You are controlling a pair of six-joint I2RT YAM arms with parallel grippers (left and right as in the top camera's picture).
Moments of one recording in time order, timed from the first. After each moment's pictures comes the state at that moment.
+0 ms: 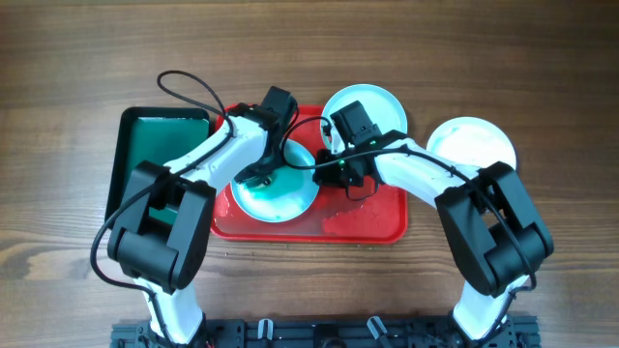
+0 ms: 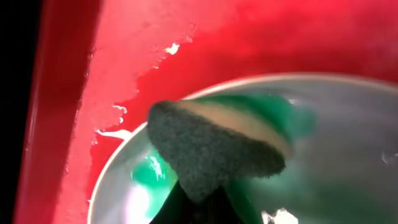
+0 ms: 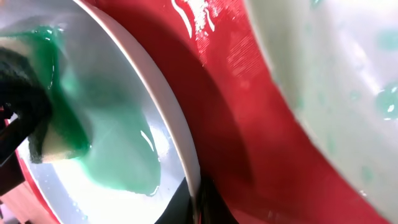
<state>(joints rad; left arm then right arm) -0.43 1.95 1.26 -0.87 -0.22 -0.76 0.52 1.93 1.08 -0.35 -0.43 0.56</state>
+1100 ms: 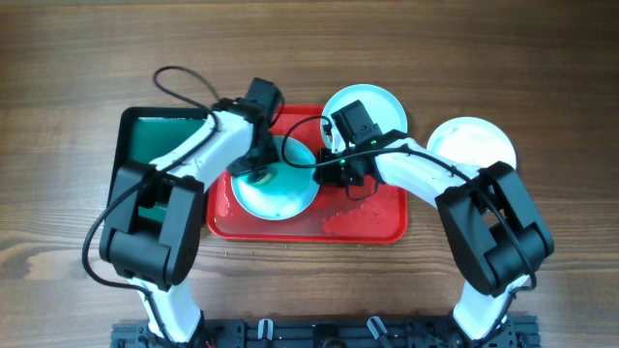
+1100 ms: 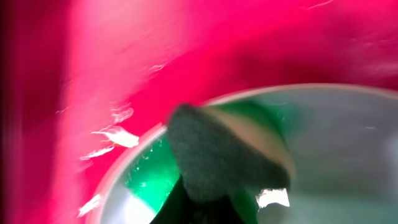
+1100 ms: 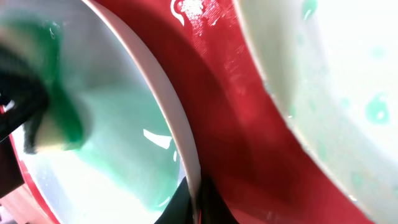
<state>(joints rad) -0.35 1.95 1.27 -0.86 -0.11 -0.66 0.51 1.93 1.08 -0.35 -0.43 0.56</state>
